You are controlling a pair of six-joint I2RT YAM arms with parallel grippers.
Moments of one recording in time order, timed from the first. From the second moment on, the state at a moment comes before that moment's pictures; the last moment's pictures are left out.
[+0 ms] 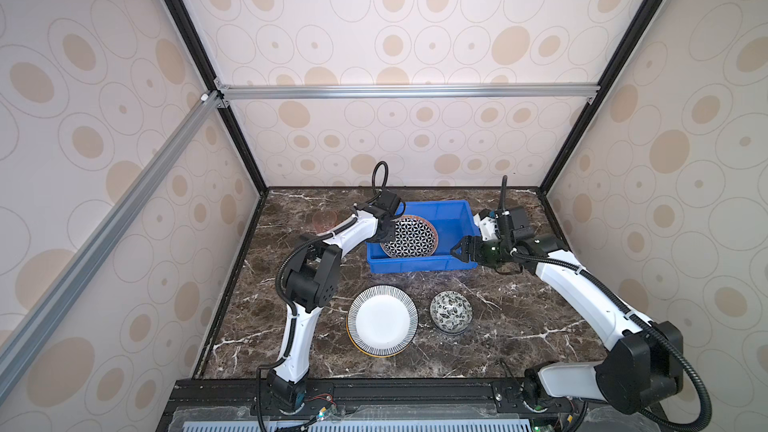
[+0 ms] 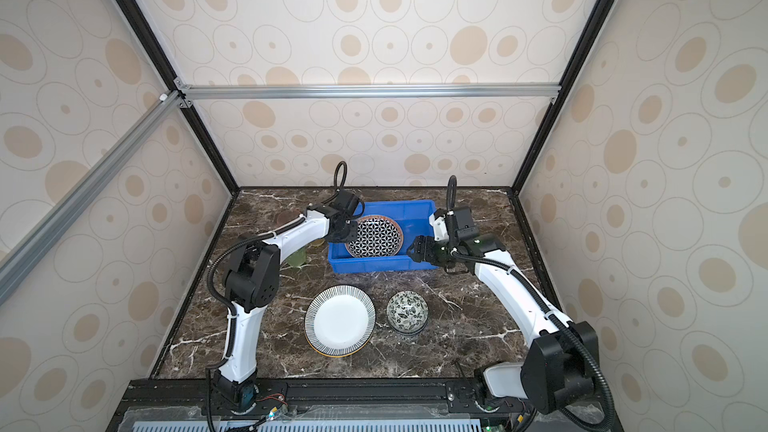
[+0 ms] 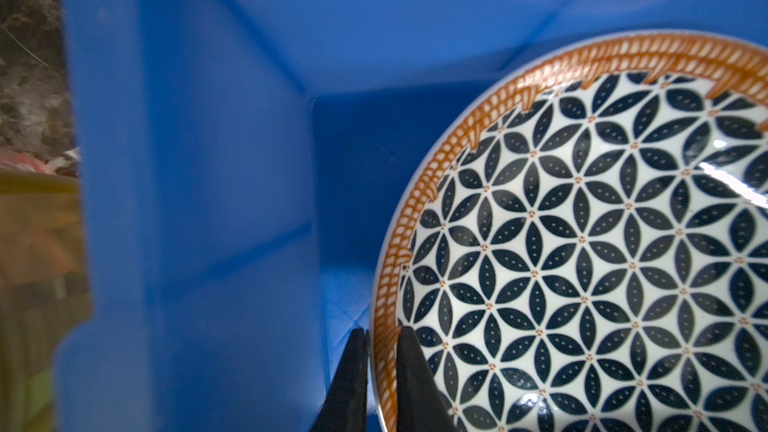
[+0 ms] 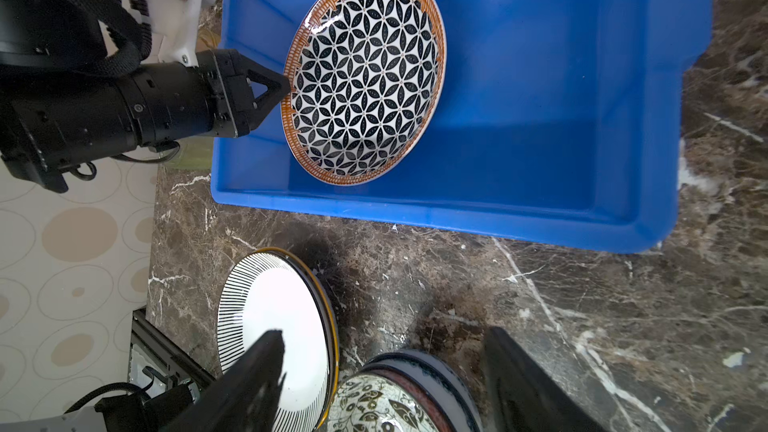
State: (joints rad) left arm -0.50 2.18 1.75 -0.71 -0.19 -0.44; right arm 0.29 1.33 1.10 -0.67 -0.37 0.44
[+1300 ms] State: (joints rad) left arm -0.52 2.14 1.74 -0.78 -0.19 -0.41; right arm 0.31 1.31 1.09 -0.69 -0.34 0.43
